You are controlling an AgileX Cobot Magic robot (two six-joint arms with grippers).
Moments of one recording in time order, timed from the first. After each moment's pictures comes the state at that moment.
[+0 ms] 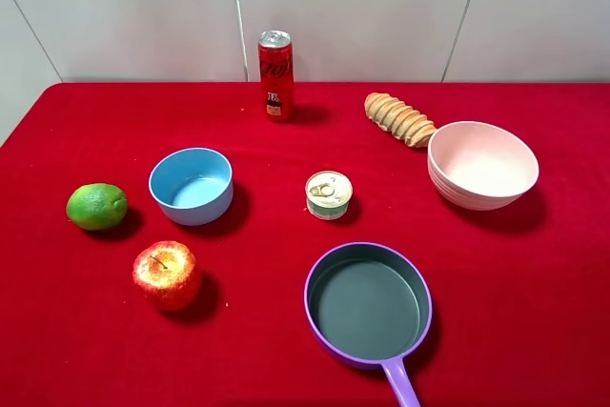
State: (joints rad) left arm -0.20 -0.01 -0.49 -0.03 1.06 0.04; right arm -0.01 -0.01 -0.50 0.17 1.01 -0.22
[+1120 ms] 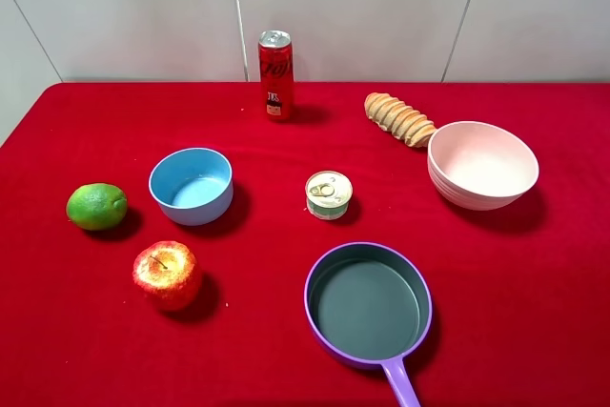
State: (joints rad) left arm -0.20 -0.01 -0.49 -0.03 1.06 0.04; right arm 0.15 0.45 -0.67 0.22 0.98 -0.30
